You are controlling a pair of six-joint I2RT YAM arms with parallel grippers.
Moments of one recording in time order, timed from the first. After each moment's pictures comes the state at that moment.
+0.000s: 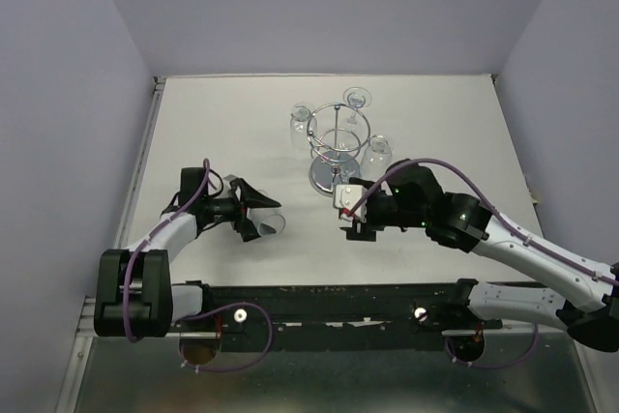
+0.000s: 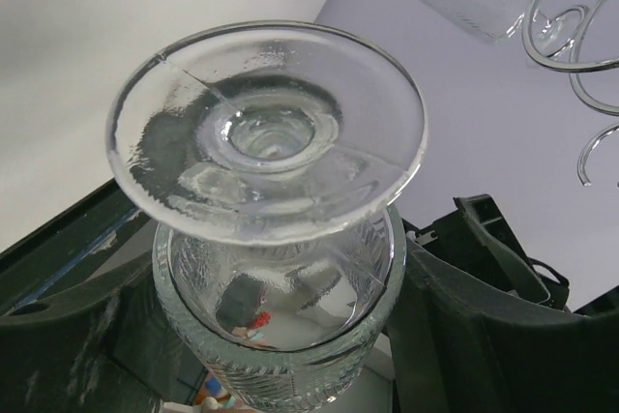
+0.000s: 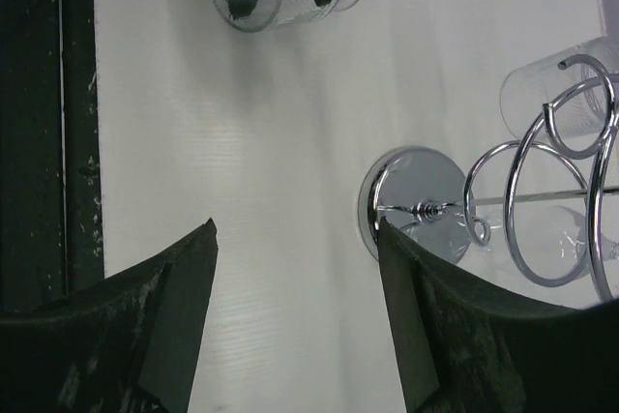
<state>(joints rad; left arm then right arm) -0.01 1.26 0.47 -0.12 1.14 -1.19 0.98 1.04 1.03 -0.57 -0.23 -0.67</state>
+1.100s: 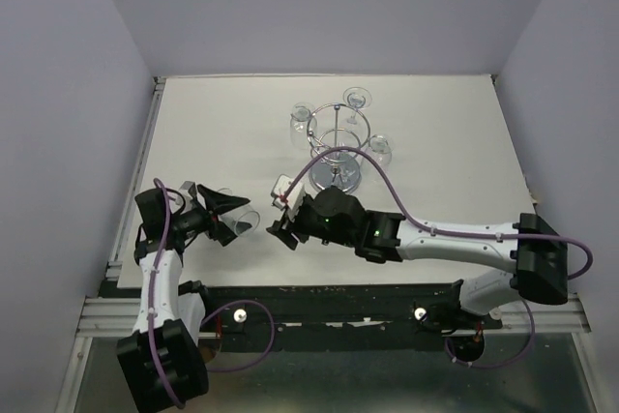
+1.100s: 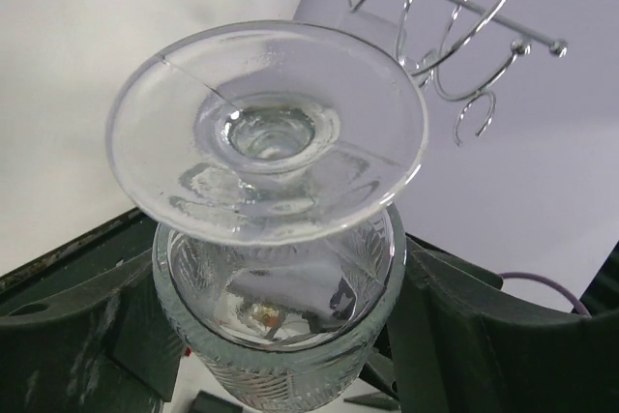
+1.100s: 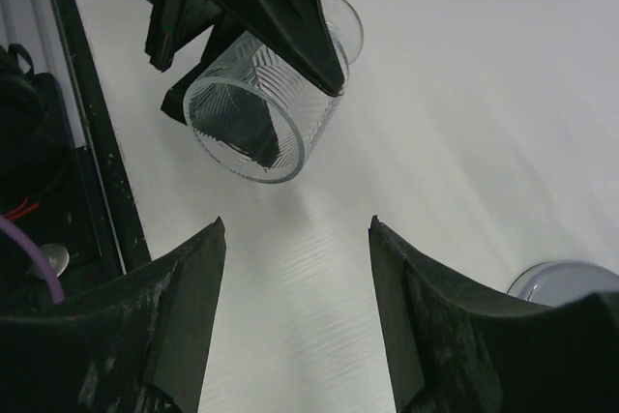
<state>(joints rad) 0.31 0.82 0.34 -0.20 1.21 -1.20 1.23 1.42 0.97 0.15 0.06 -0.12</state>
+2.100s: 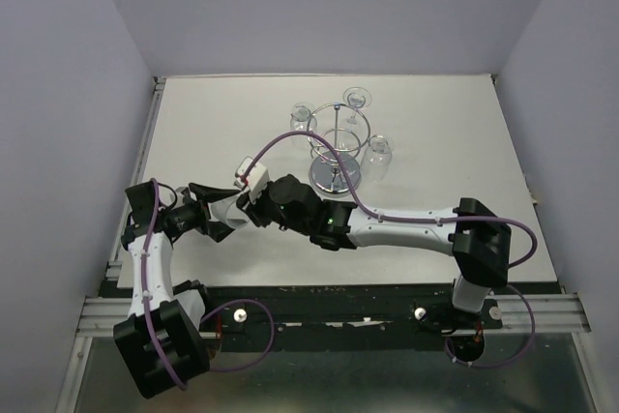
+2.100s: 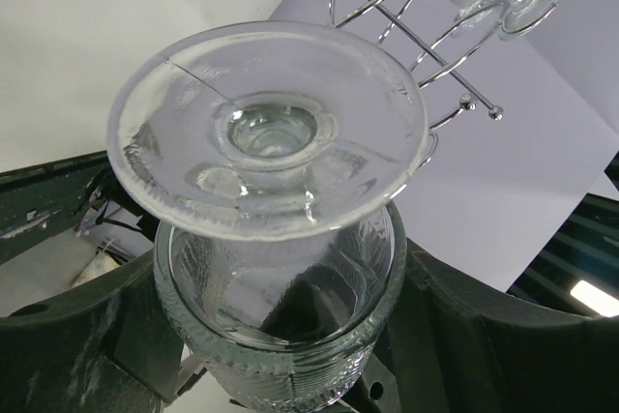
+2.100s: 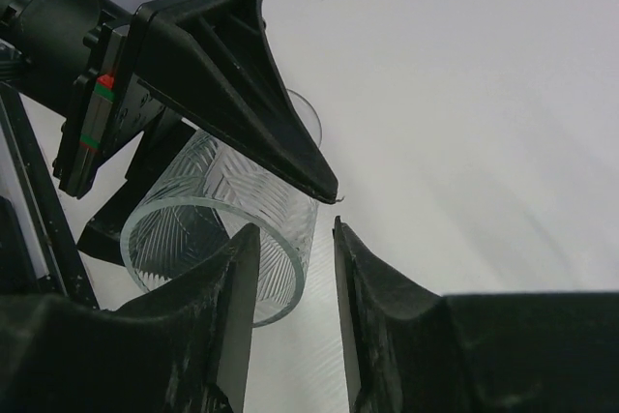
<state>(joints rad) 0.41 0.93 0.51 -0.57 1.20 -1.21 1.24 1.77 1.29 0.22 0.21 -0.03</state>
